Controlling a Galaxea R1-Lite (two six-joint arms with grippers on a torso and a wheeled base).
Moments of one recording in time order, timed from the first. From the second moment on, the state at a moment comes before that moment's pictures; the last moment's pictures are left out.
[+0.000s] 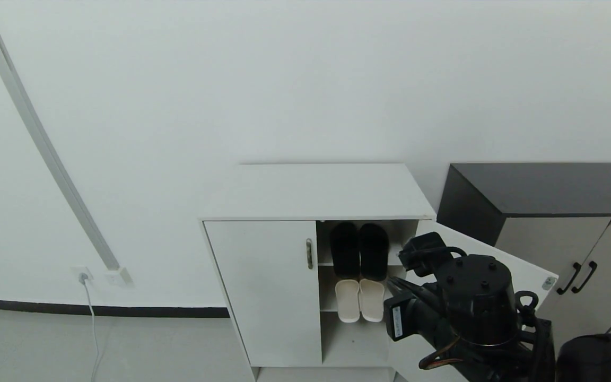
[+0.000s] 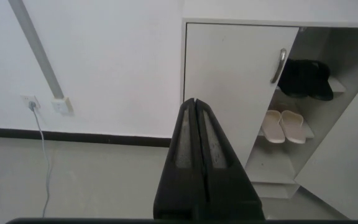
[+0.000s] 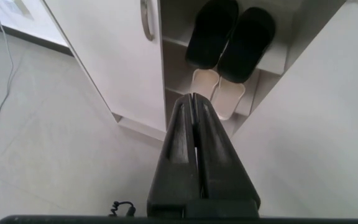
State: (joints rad) left arm 0.08 0.09 0.00 0.00 -0.01 0.01; right arm 0.90 1.80 -0.62 -0.83 -0.51 0.18
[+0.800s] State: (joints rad) left arm 0.08 0.09 0.00 0.00 -0.01 0.00; right arm 0.90 1.80 -0.60 -0.84 -0.51 0.18
